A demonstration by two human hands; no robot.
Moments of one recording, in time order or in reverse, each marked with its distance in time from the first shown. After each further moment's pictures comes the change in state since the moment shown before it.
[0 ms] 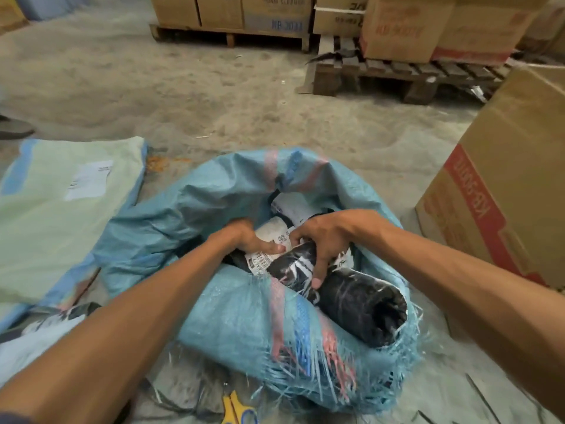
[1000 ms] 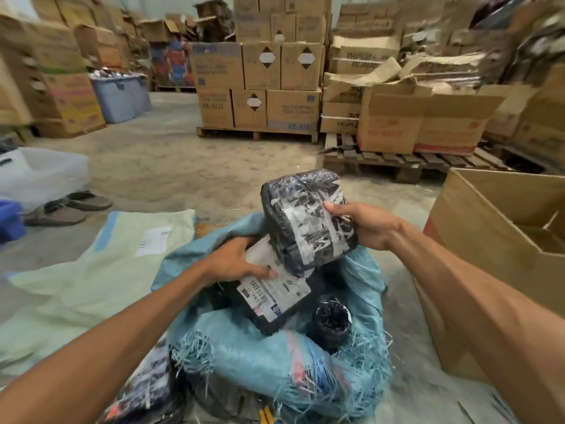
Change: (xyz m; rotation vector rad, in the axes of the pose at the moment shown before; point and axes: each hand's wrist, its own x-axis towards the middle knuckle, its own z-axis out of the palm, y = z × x) left_hand -0.188 -0.045 -0.096 -0.344 0.256 0.447; right_hand -0.153 -0.056 -0.052 1.321 0.485 -0.306
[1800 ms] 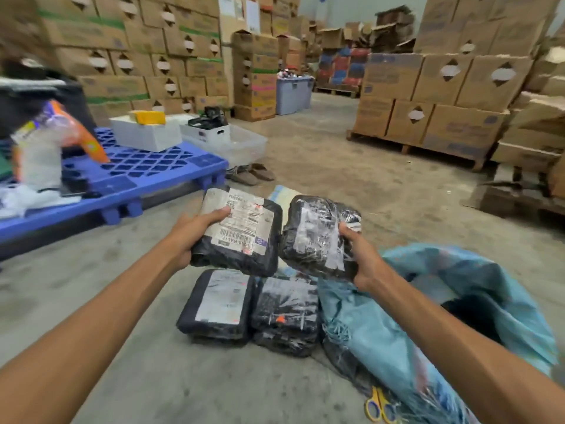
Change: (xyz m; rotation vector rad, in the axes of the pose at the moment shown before) left_hand -0.308 -0.113 -0.131 -0.931 0.905 -0.497; right_hand 0.016 0.050 0.303 0.140 0.035 0.140
